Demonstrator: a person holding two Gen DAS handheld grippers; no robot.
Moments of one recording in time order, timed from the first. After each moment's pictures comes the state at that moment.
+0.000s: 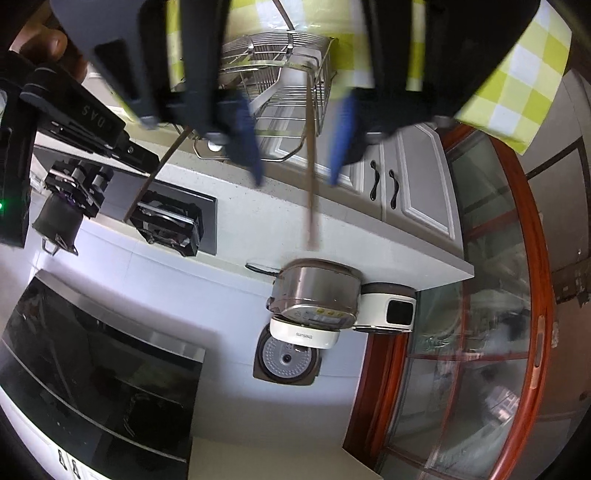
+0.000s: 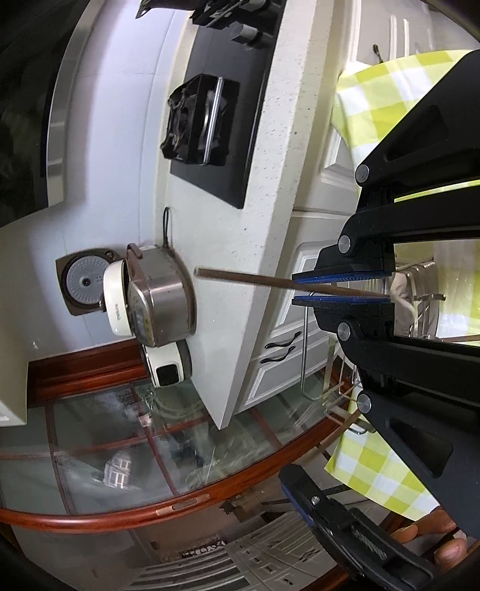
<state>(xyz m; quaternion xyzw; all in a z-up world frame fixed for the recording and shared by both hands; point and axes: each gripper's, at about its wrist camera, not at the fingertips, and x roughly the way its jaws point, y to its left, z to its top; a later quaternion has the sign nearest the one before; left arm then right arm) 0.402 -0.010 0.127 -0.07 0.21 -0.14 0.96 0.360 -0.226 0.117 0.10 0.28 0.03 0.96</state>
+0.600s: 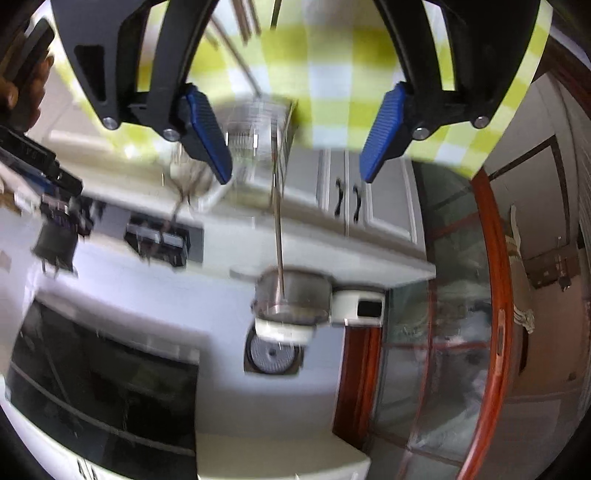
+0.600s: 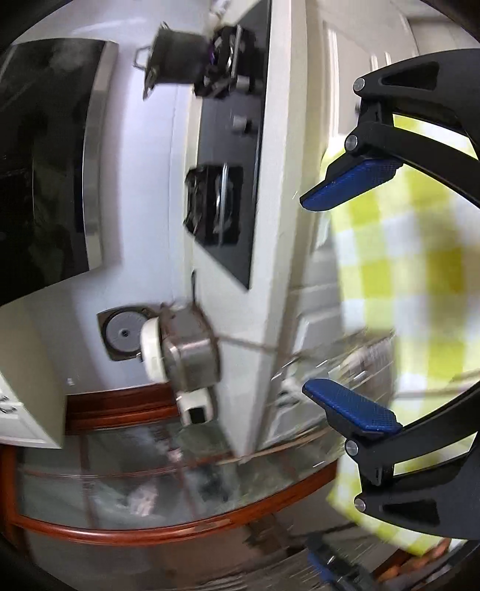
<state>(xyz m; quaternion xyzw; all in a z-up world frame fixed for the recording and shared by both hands) 0.285 0.026 0.105 -0.03 0.21 -0.11 0.97 0.226 -0.279 0.106 0.07 0.22 -0.07 0.97</state>
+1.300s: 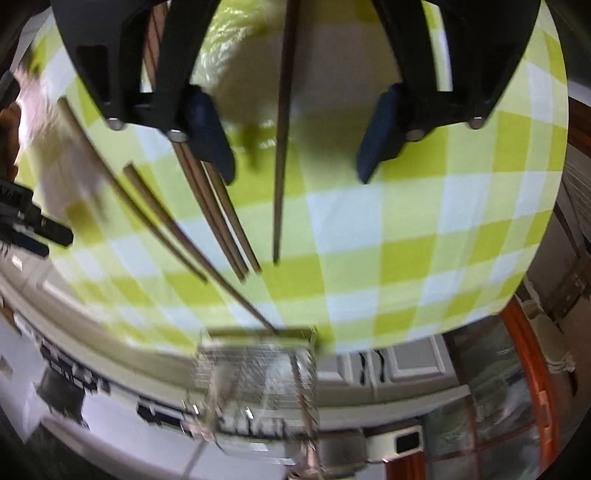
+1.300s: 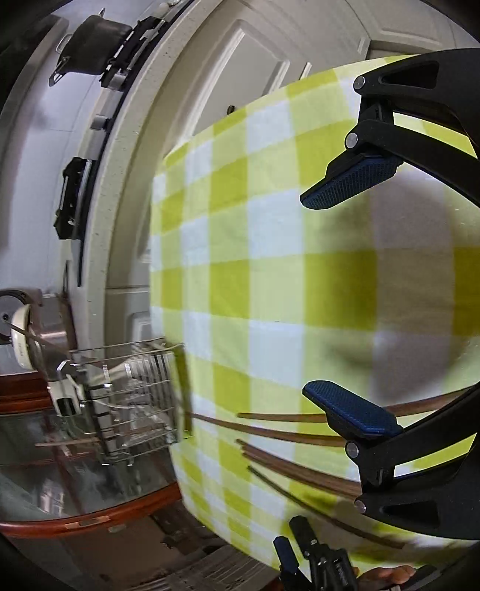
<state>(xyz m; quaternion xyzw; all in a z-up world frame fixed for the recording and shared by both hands) 0.223 0.012 -0.045 0.07 0.45 -0.14 0.88 0.154 -0.256 -0.025 0.04 0.42 -0.02 0.91</state>
